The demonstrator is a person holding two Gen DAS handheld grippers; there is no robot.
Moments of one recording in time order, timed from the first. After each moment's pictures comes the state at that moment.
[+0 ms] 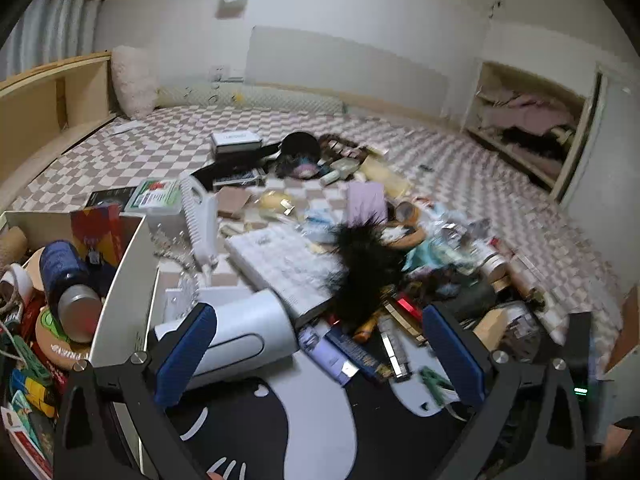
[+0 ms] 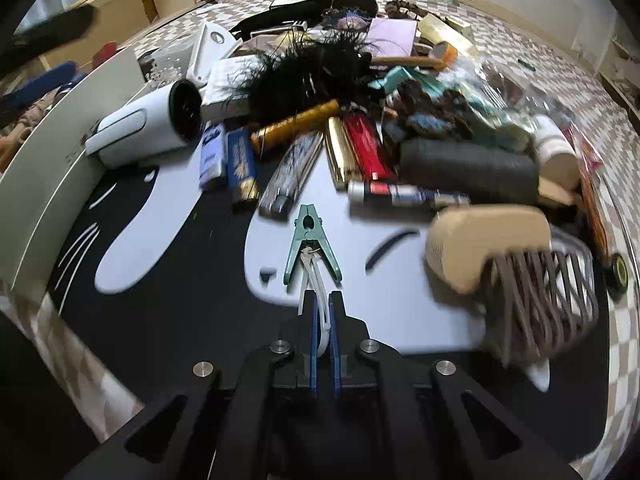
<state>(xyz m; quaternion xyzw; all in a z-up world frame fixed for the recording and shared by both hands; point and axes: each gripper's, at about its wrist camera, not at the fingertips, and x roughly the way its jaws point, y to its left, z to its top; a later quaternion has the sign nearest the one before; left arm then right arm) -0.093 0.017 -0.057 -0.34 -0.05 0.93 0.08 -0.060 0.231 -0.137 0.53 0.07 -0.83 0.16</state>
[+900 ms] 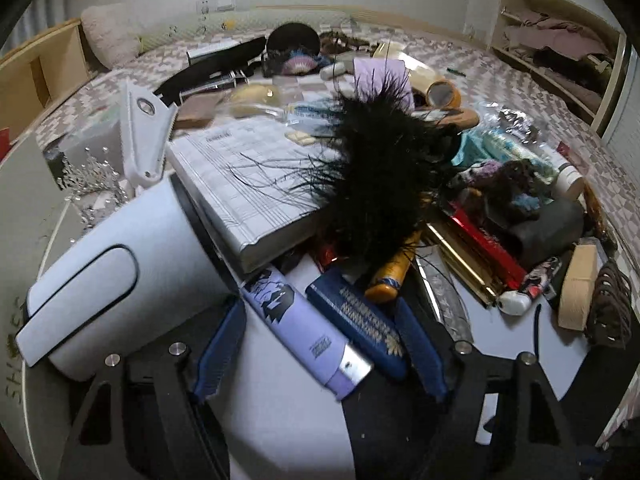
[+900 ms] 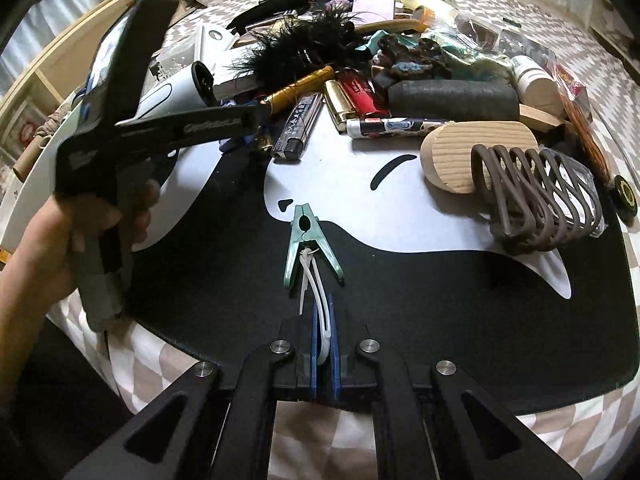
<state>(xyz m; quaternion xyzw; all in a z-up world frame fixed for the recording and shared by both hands) -0.157 0.071 -0.167 -0.46 0.00 0.89 0.05 -0.034 0.243 -0.143 0.55 0.01 -0.82 0.17</state>
